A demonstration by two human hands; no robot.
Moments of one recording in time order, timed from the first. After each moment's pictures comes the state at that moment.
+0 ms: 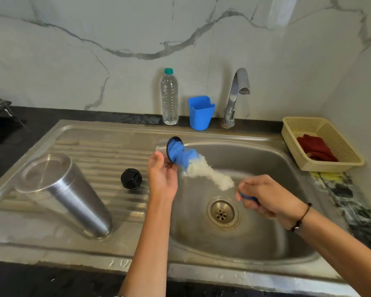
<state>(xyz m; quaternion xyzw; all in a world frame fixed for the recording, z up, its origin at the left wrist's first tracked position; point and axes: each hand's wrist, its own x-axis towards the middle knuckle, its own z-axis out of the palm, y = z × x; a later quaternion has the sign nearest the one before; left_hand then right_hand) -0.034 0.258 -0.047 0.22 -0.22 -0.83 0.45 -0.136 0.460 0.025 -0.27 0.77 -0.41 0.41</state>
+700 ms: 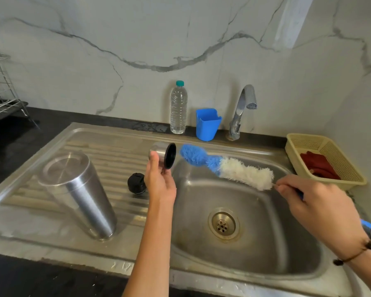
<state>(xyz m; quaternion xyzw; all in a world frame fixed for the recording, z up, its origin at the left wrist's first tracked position) -0.022 0.255 -0.028 0.28 -0.16 -0.80 0.51 -0.127 0.508 0.068 -0.44 0.86 -0.20 -0.15</state>
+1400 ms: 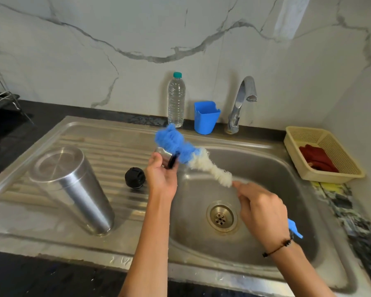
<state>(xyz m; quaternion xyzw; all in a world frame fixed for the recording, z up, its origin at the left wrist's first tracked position) -0.024 0.256 -0.032 0.24 -0.14 -0.84 0.46 -0.101 0.458 -0.011 -0.44 0.83 -0.27 -0.19</state>
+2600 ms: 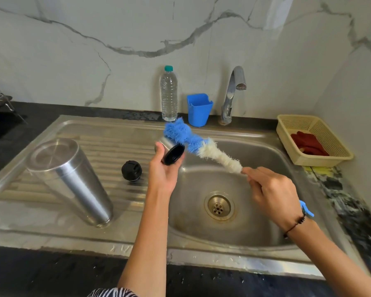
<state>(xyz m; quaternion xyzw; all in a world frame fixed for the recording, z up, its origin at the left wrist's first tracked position) -0.015 0.279 -0.024 0.20 -0.20 -0.88 0.38 -0.129 0.484 -0.008 -0.51 0.78 -0.29 -0.23</state>
